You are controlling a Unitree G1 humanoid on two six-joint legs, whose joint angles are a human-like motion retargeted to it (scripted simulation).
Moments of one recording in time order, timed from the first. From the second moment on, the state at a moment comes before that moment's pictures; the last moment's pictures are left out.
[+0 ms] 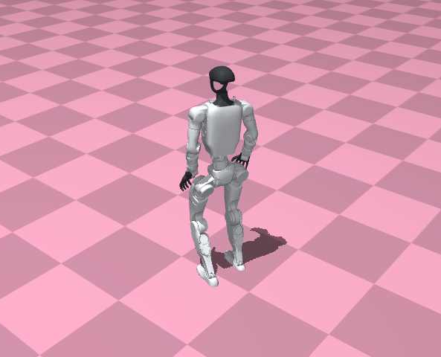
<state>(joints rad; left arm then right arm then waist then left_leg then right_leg) 0.03 0.12 -0.71 1.09 0.42 0.01 0.47 -0.04 -0.37 0.57 1.06 -0.27 -0.03 -0.49 -0.09 0.17 0.01 -0.27 0.09 -0.11 0.83 -0.73 0.01 -0.11 0.14 -0.10 0.37 -0.54 0.06</state>
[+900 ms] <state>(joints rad) -0.06 0.25 -0.41 1.15 0.24 0.04 0.58 -0.06 -0.29 0.54 1.12 -0.28 0.02 -0.46 -0.18 0.09 0.07 -0.17 -0.17 -0.05 0.80 -0.78 0.13 -0.45 -0.18 -0.20 1.06 -0.61 0.01</state>
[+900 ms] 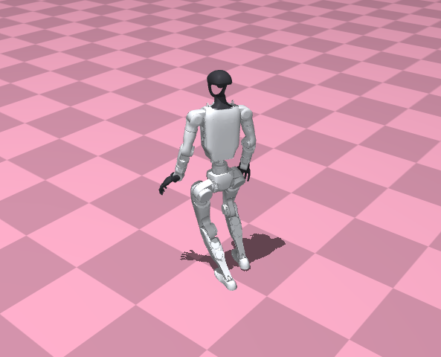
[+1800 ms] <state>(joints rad) 0.07 0.23 -0.31 1.12 0.21 0.01 0.62 -0.08 -0.31 0.40 1.07 -0.23 -0.02 -0.54 -0.15 0.07 0.13 -0.57 0.07 -0.09 1.04 -0.57 -0.01 -0.10 0.24 0.02 0.73 -0.63 -0.03</state>
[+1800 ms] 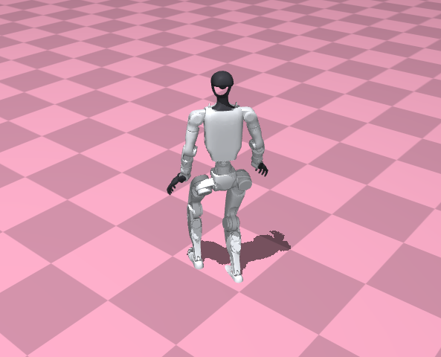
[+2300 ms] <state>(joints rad) -0.01 0.36 -0.29 0.92 0.38 -0.01 0.58 -0.11 -0.22 0.48 1.10 -0.33 -0.03 -0.44 -0.31 -0.14 0.10 -0.24 0.06 0.24 0.69 -0.63 0.00 -0.52 -0.21 -0.25 1.26 -0.55 0.03</state>
